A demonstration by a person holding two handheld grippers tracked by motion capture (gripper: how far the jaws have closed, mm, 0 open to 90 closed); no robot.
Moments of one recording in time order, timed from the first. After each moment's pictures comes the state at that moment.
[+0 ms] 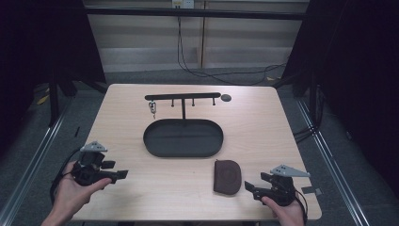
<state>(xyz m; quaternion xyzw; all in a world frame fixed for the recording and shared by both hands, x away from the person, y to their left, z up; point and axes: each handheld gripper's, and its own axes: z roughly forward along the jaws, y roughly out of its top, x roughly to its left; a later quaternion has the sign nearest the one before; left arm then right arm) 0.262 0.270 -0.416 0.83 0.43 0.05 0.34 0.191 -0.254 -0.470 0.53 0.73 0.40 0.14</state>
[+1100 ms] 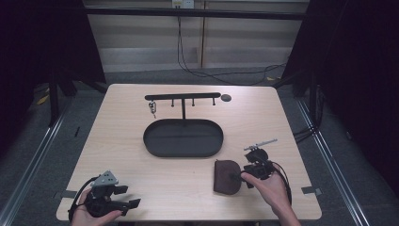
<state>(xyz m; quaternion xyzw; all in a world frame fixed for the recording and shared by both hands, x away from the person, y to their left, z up) 0.217 0.251 -0.468 0.85 0.38 0.02 0.36 0.263 -0.208 -0.441 0.55 0.80 0.26 0.01</state>
